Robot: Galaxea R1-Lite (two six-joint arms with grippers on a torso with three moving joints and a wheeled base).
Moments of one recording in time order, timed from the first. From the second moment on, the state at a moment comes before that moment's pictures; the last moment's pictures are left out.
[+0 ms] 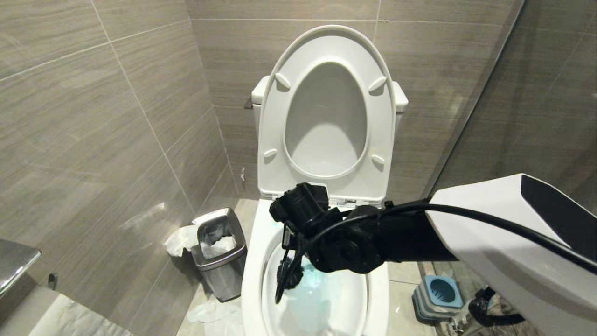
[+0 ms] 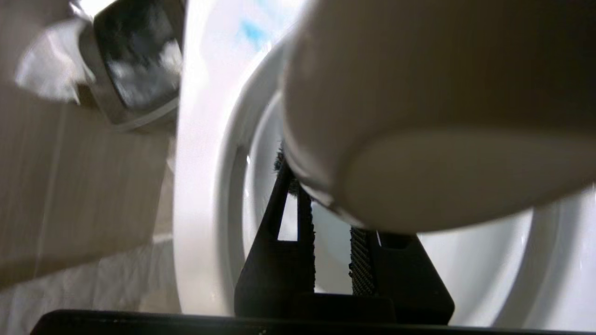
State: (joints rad) left arm -0.01 0.00 0.00 0.01 0.00 0.00; right arm 0.86 2.30 -1.64 0.10 -0.52 0.70
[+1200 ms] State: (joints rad) left arm -0.01 0.00 0.00 0.01 0.00 0.00; right arm 0.74 2.17 -1.49 0.09 -0.52 0.64
